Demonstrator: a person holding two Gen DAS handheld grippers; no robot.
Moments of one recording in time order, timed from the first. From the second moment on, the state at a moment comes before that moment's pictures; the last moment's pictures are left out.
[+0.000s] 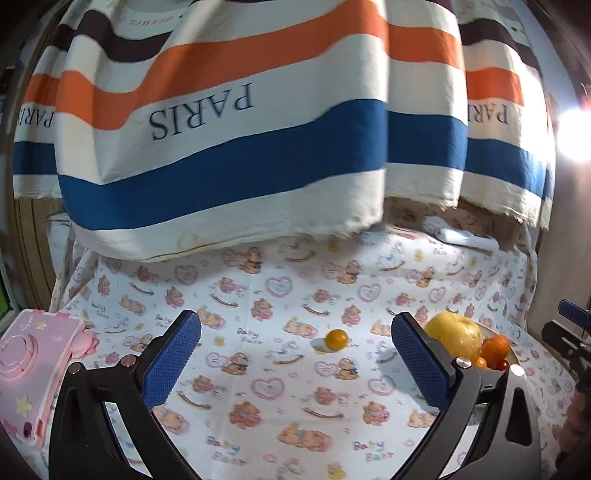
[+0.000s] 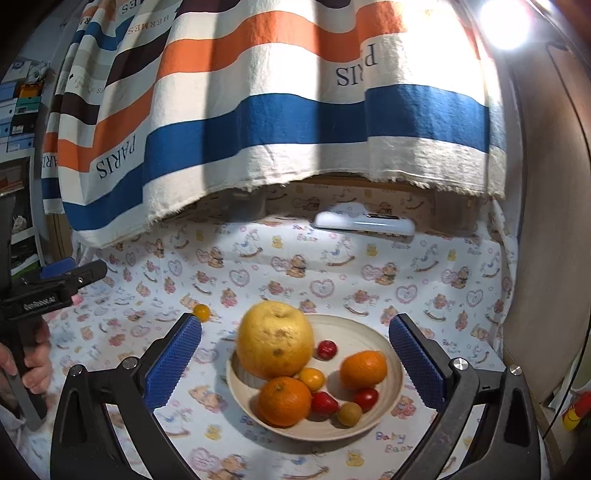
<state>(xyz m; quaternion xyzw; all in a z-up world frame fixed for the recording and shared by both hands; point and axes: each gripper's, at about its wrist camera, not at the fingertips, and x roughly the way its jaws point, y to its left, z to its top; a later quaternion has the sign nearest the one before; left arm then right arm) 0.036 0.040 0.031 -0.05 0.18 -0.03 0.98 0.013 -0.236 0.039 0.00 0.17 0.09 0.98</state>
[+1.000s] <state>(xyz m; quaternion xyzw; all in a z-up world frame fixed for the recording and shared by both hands) 0.100 0.110 -0.021 -0.16 0.33 -0.02 0.93 0.180 -0.069 -0.013 -0.03 0.41 0.13 0.90</state>
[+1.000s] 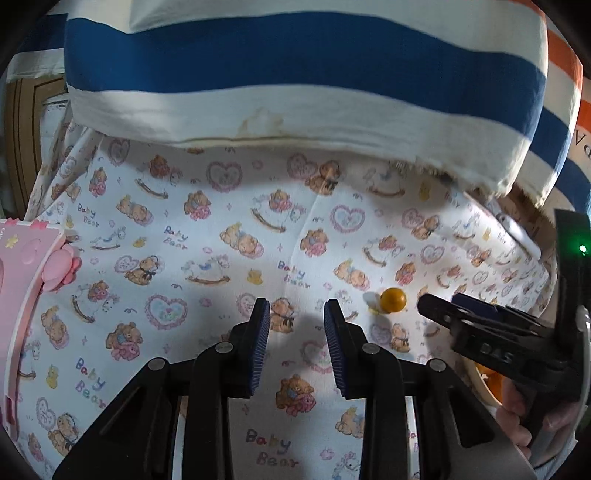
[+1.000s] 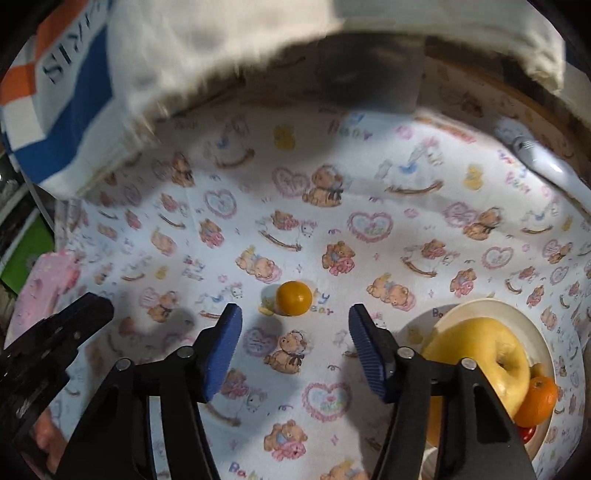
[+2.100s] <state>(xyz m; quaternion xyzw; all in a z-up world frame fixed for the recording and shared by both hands) 0.101 0.104 -0.019 -0.13 0.34 0.01 0.93 0.202 -0.061 -0.039 -0.01 0.43 0.13 0.89</state>
